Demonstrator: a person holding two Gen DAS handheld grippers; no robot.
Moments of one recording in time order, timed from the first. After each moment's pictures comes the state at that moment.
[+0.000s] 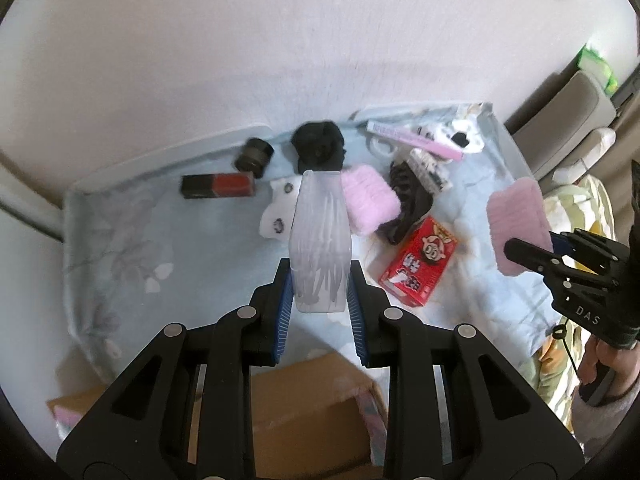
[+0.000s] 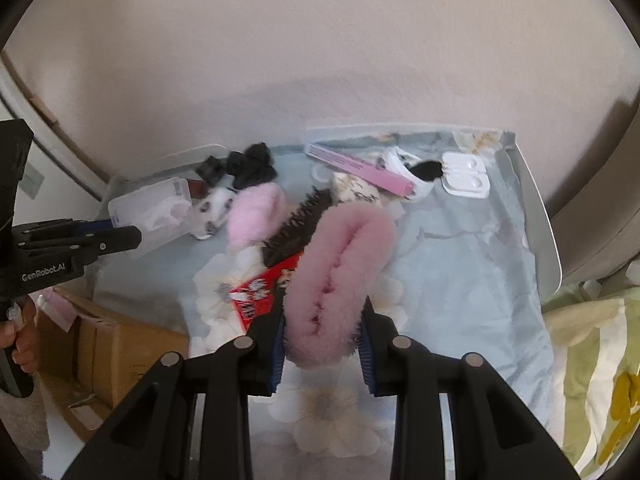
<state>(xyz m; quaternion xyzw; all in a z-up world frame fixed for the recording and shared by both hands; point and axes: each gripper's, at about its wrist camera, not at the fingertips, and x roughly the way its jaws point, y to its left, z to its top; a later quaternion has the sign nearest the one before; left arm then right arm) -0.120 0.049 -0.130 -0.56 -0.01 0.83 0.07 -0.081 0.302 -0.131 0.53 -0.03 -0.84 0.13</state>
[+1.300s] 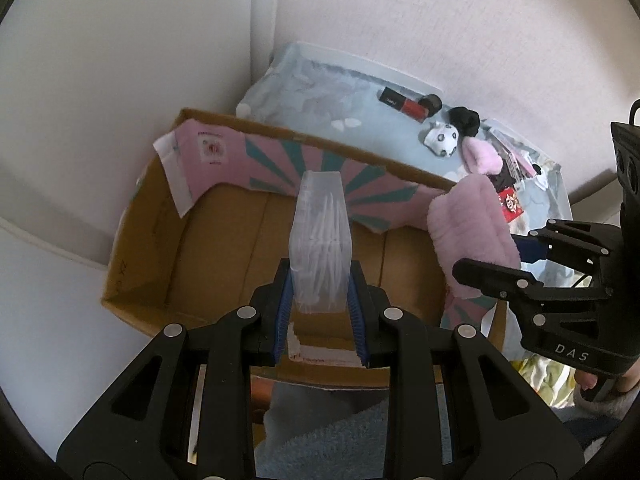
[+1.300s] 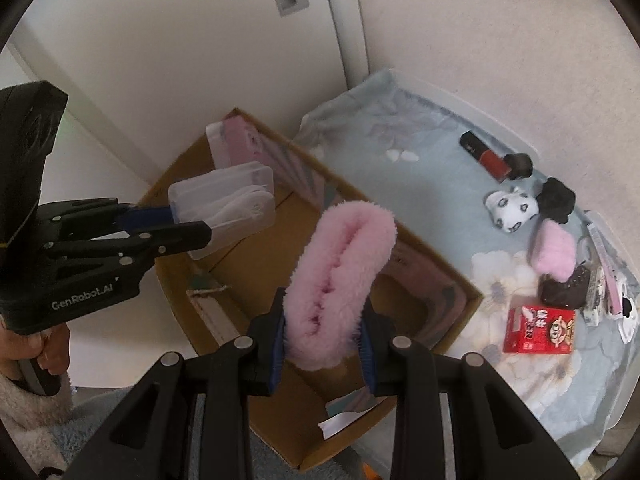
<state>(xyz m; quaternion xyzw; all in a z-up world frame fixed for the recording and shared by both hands) 0.103 -0.055 -0.122 -0.52 -0.17 0.82 -0.16 0.015 0.095 -0.124 0.53 0.16 -0.72 0.42</state>
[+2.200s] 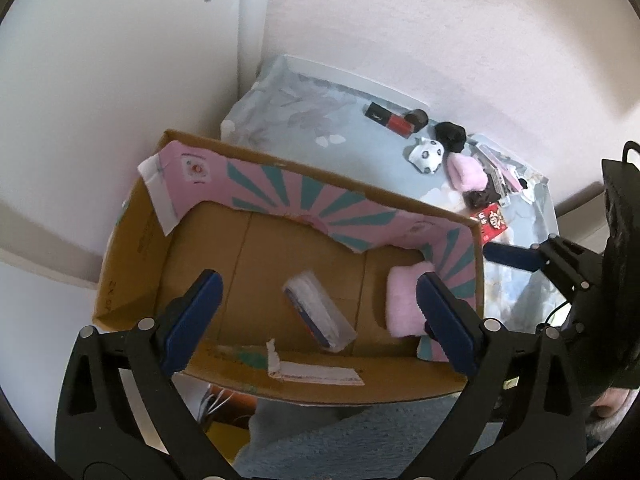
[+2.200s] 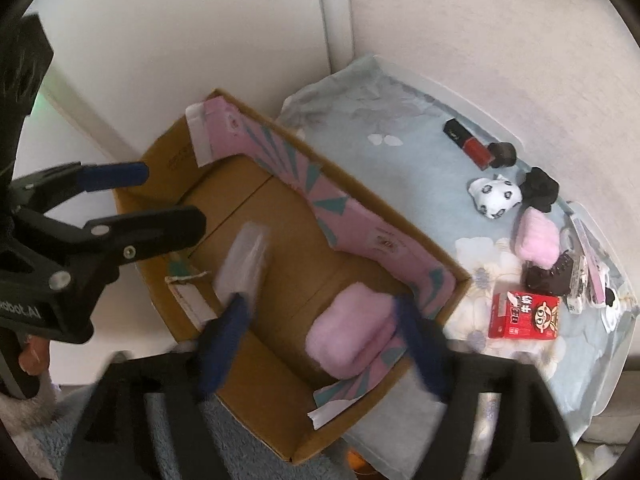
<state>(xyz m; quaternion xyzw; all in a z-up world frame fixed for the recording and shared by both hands) 0.085 -0.054 -0.110 -0.51 -0.19 0.83 -0.15 0.013 0.099 -0.122 0.53 0.18 -0.74 0.38</state>
